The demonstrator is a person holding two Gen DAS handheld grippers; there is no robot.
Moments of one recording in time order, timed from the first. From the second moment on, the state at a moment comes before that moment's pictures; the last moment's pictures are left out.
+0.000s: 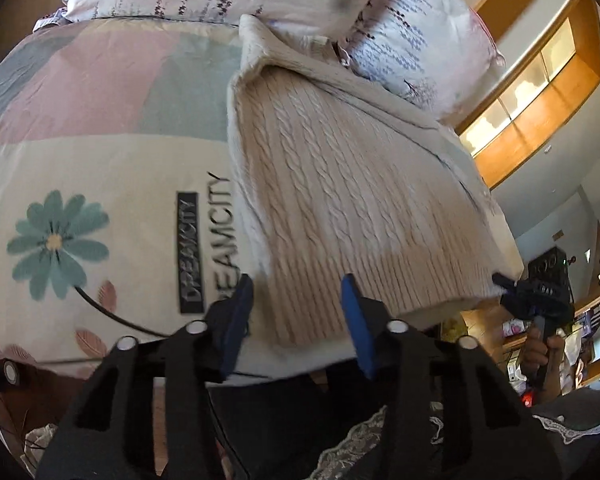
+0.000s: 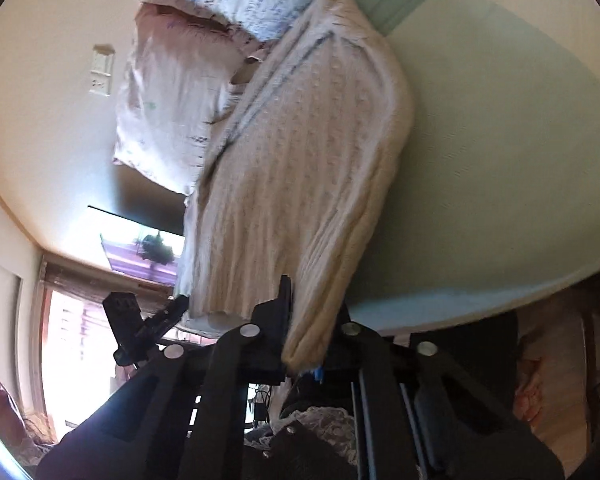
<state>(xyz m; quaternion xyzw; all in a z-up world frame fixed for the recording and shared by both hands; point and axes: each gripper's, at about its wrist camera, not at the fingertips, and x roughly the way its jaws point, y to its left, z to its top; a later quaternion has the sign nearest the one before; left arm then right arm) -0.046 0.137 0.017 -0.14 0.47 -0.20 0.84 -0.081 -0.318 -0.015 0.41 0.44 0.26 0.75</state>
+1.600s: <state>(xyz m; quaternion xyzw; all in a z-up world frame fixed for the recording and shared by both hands) 0.262 -0.040 0.102 -0.38 0.40 -0.41 0.73 0.139 -0.410 0.078 0.33 0.30 0.11 0.89</state>
